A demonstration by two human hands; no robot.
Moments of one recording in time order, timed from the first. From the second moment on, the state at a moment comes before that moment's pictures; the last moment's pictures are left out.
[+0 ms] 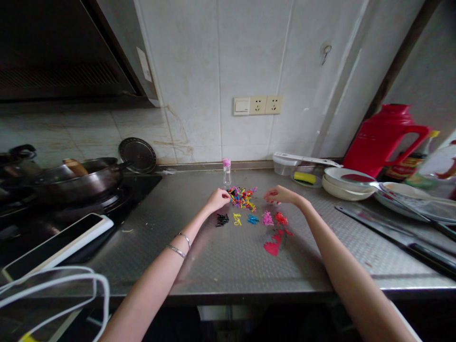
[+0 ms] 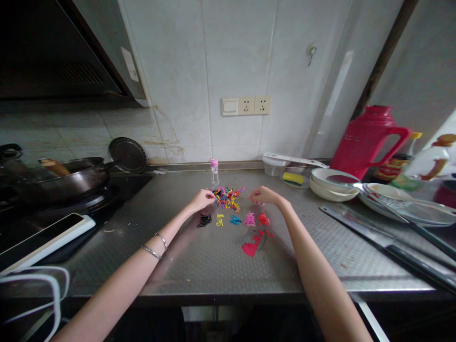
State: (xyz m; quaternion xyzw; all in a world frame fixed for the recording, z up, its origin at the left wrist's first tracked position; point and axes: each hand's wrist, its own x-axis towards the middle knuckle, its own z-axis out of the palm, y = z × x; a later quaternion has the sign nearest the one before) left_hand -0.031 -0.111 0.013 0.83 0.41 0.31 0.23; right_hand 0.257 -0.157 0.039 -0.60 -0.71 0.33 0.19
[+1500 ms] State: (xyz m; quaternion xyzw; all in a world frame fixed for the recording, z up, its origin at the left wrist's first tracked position) left_hand -0.005 -0.125 0.007 0.79 0.38 0.34 0.35; right_hand 0.227 -0.164 0.050 -0.52 -0.80 0.24 0.15
